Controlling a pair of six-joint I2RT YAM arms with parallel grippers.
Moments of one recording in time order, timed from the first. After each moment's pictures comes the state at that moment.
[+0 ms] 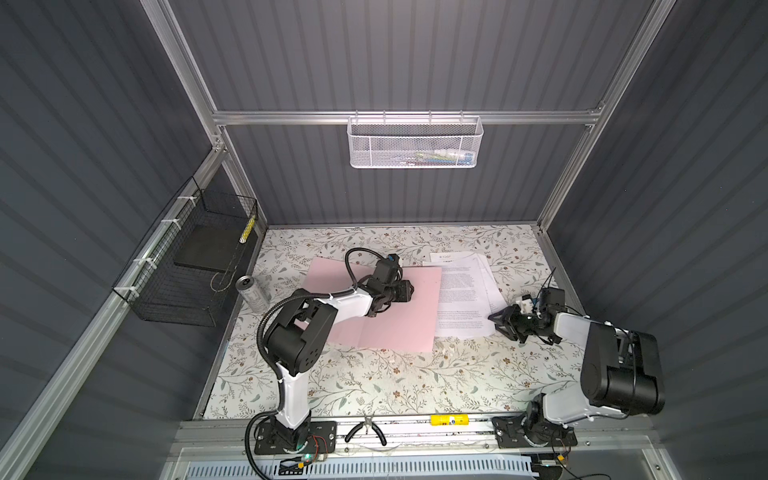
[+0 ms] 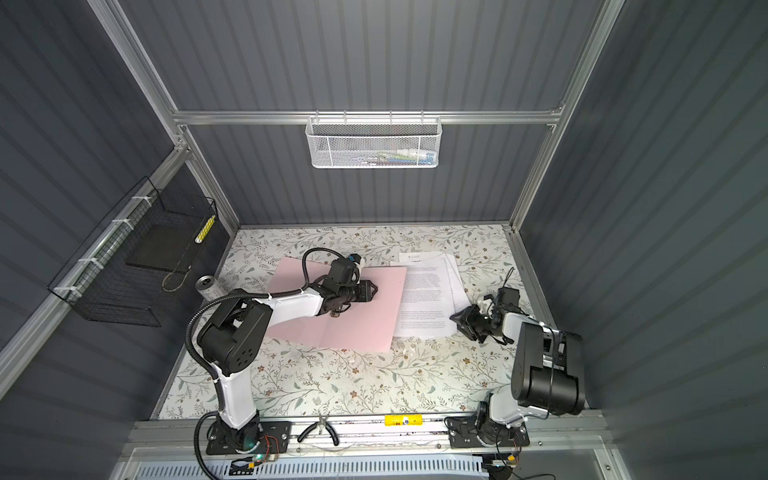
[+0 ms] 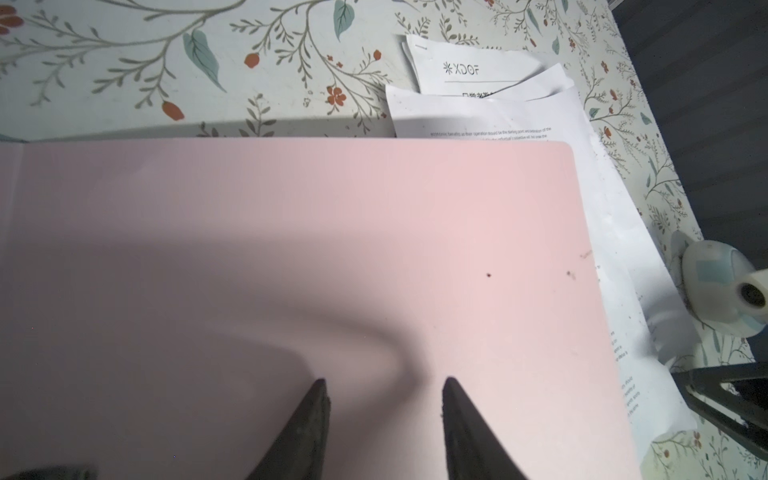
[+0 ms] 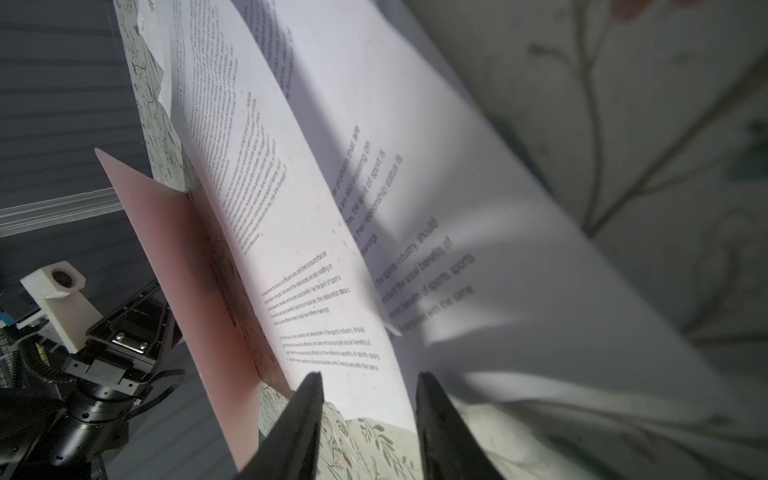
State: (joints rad) left arm -0.63 1.95 1.16 0.06 0.15 -0.48; right arm -0.25 1.53 0.61 -0.27 -0.74 0.55
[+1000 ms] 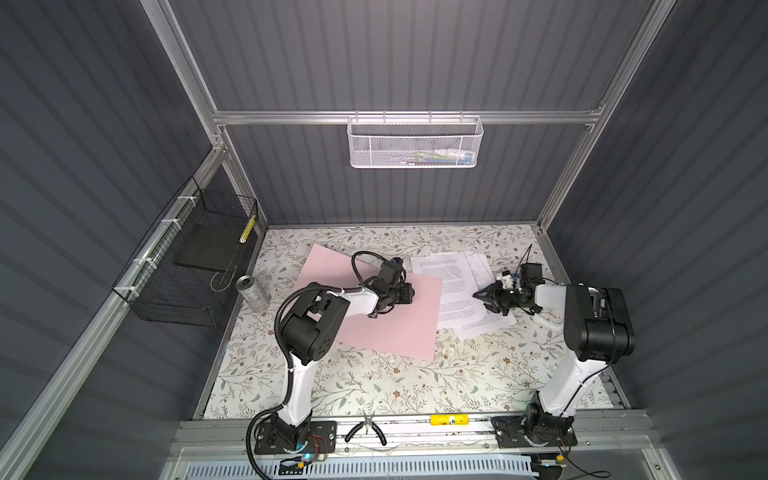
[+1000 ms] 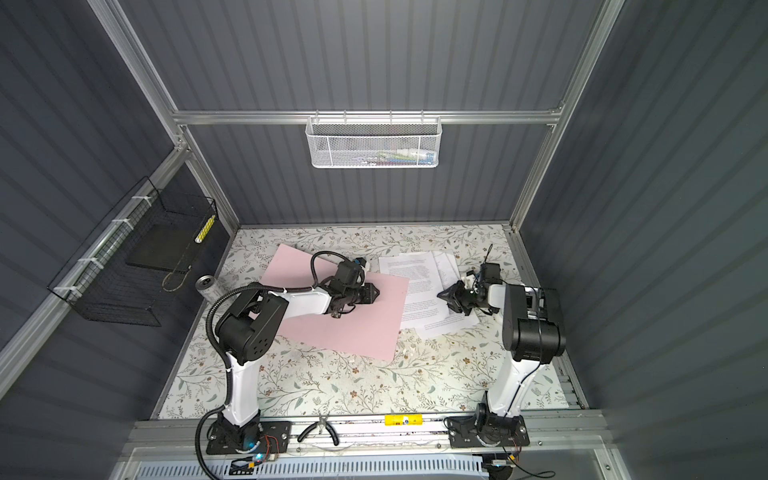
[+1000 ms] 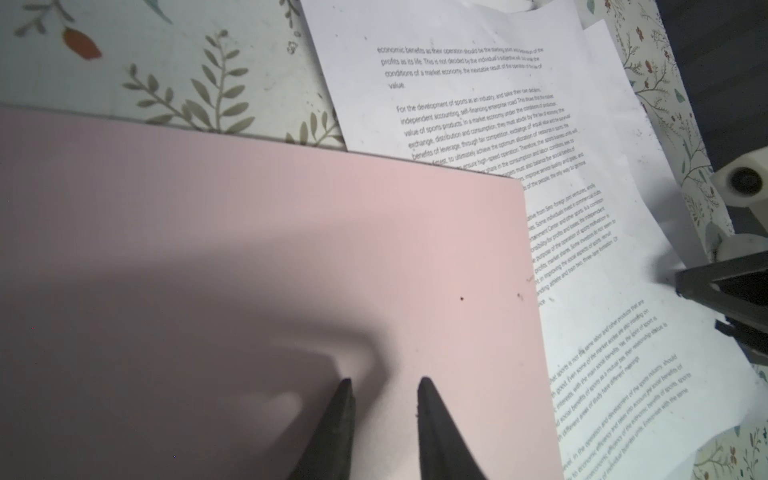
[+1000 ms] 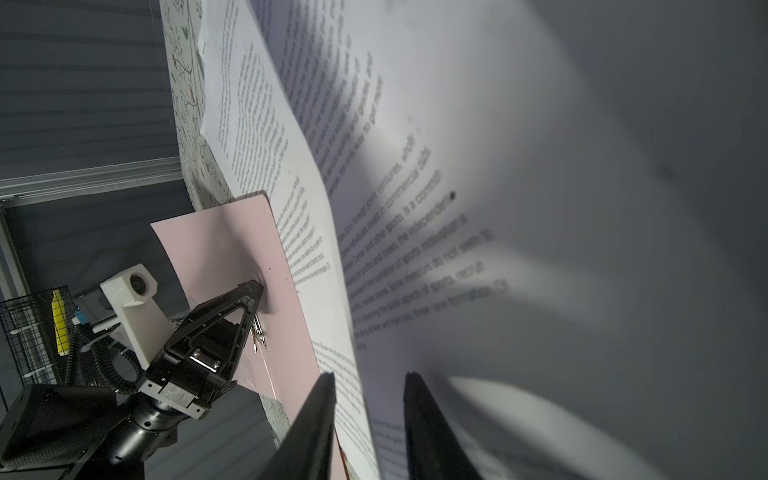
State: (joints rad) left arm -0.63 2.06 1.21 0.09 0.19 -0.49; right arm -0.12 1.88 0.93 -0.16 -0.81 0.58
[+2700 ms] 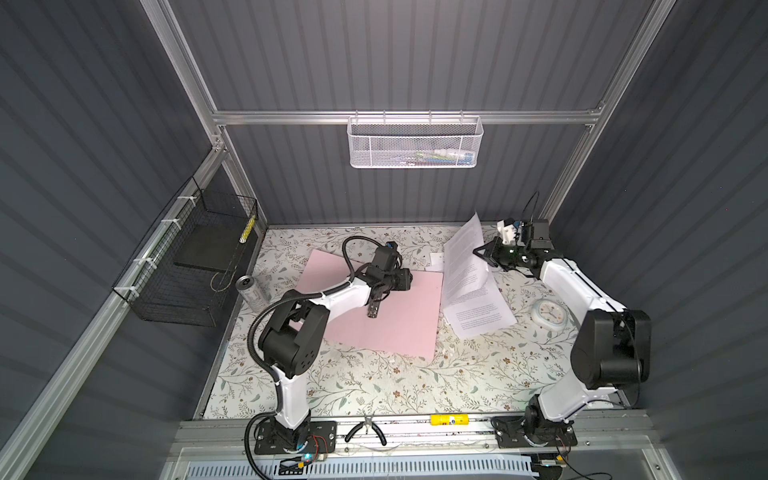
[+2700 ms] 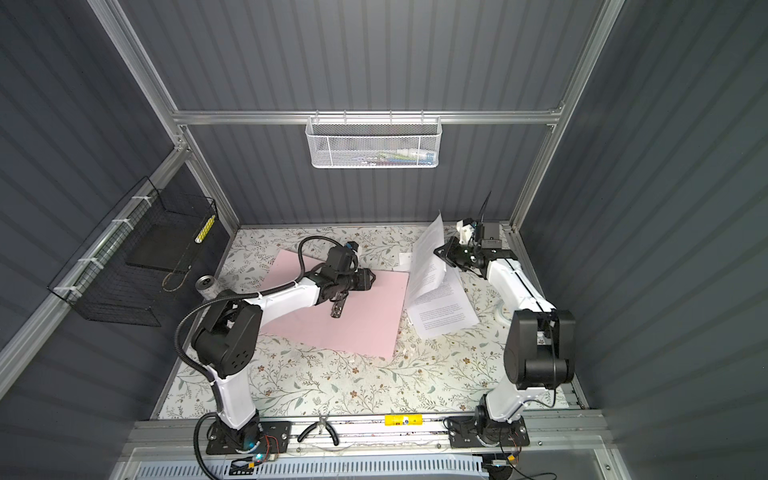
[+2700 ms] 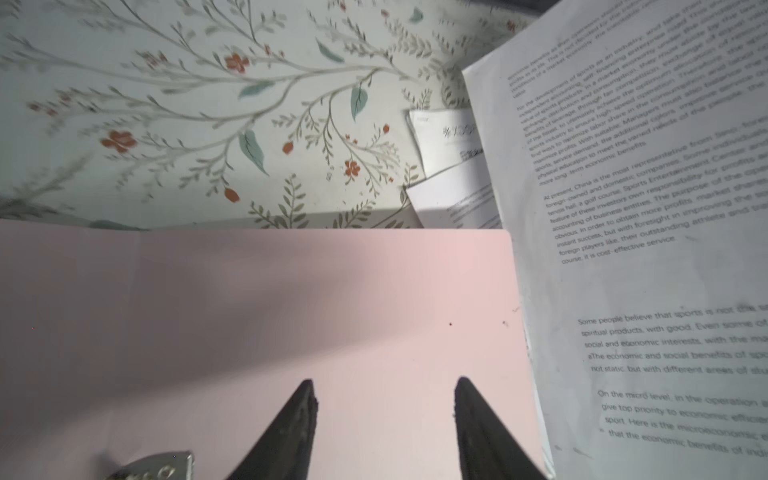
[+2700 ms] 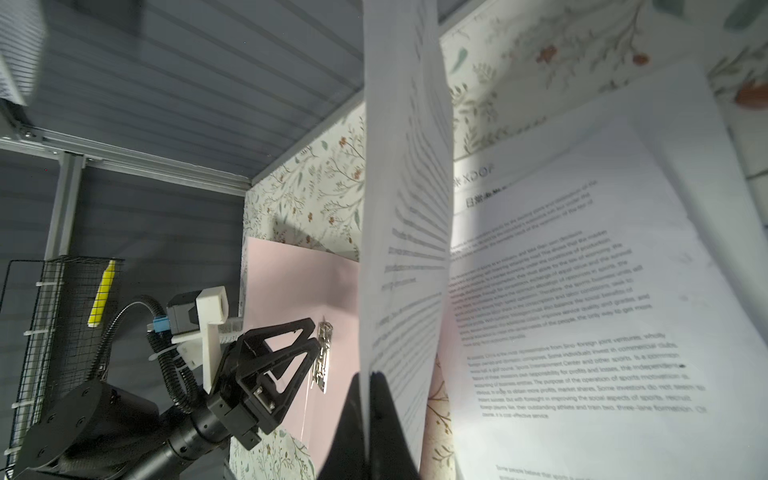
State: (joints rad) left arm -0.61 1.85 1.27 -0.10 0.08 -0.44; right arm 0.02 1.60 1.29 -0.37 -0.61 0.56
